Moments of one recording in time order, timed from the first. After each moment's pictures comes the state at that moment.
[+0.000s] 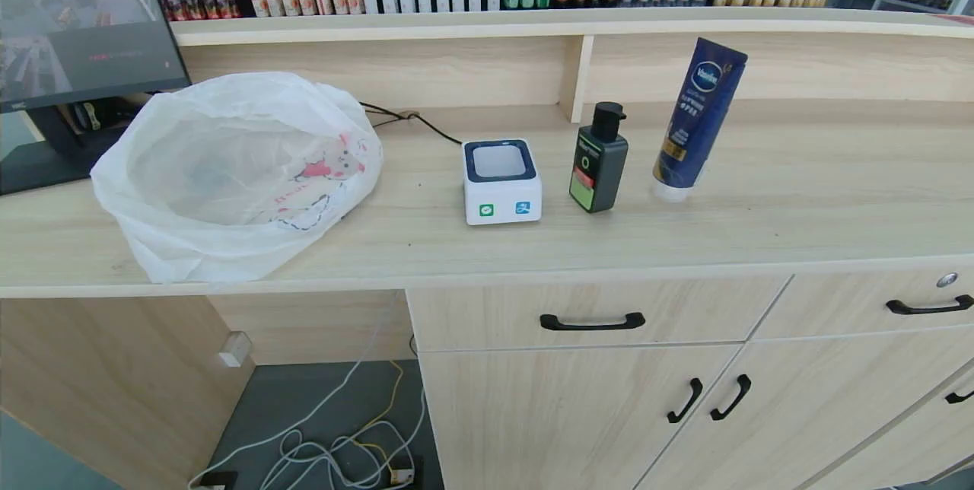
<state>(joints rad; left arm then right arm) 0.00 0.00 0.00 0.00 0.00 0.00 0.06 0.44 -0.42 -0.14 0.33 -0.18</state>
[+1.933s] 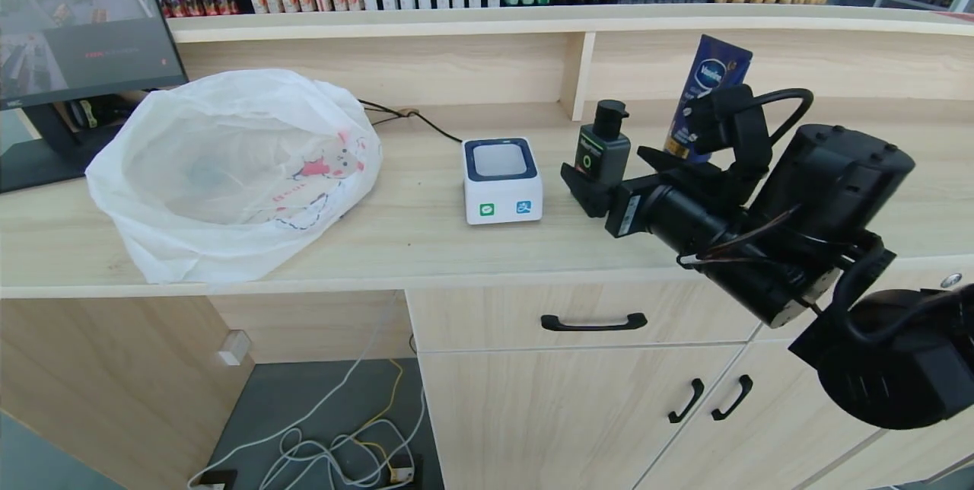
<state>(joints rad) 0.00 0.00 0.00 0.00 0.00 0.00 0.57 1.79 -0.87 -1.09 -0.15 -0.06</state>
